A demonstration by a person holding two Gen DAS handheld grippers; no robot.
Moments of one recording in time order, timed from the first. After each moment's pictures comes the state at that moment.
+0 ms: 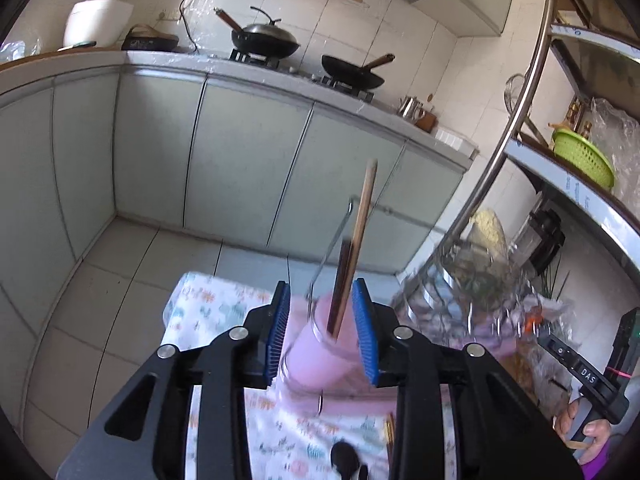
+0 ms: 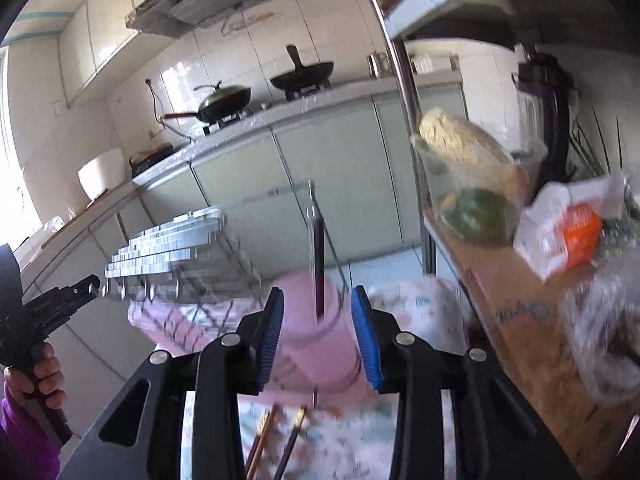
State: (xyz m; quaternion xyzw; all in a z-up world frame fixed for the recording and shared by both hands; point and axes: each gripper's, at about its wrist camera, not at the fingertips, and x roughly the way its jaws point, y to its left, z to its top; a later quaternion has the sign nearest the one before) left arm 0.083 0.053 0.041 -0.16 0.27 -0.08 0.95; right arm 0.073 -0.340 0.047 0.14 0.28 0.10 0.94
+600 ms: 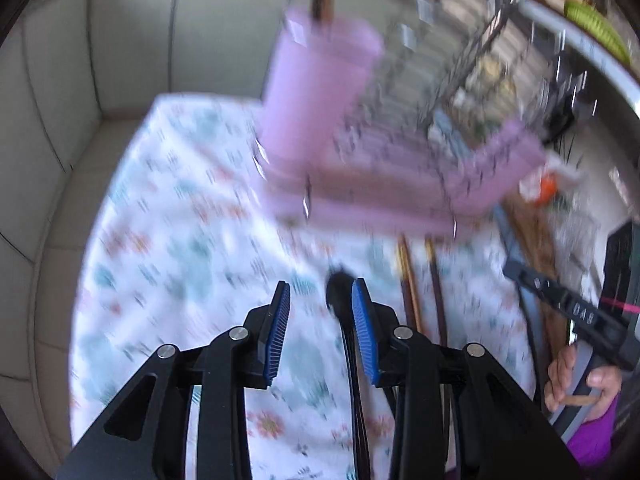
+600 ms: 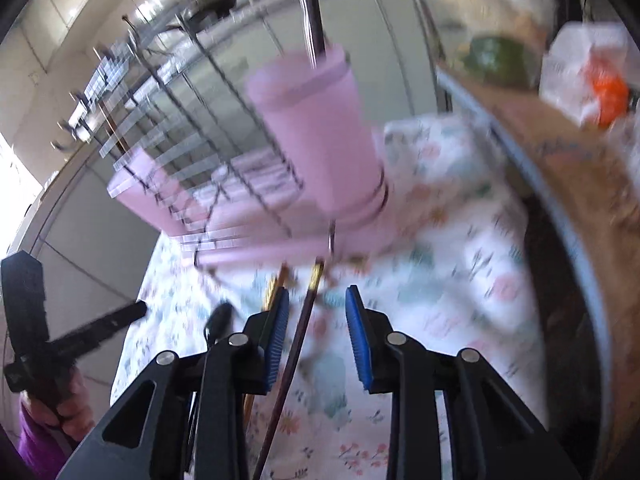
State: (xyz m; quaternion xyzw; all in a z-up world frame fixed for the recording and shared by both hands) left arm 0.049 -0.002 -0.079 -0.11 0.49 -0.12 0.86; right arm 0.058 -0.309 -0.056 0.17 0.46 0.14 0.86
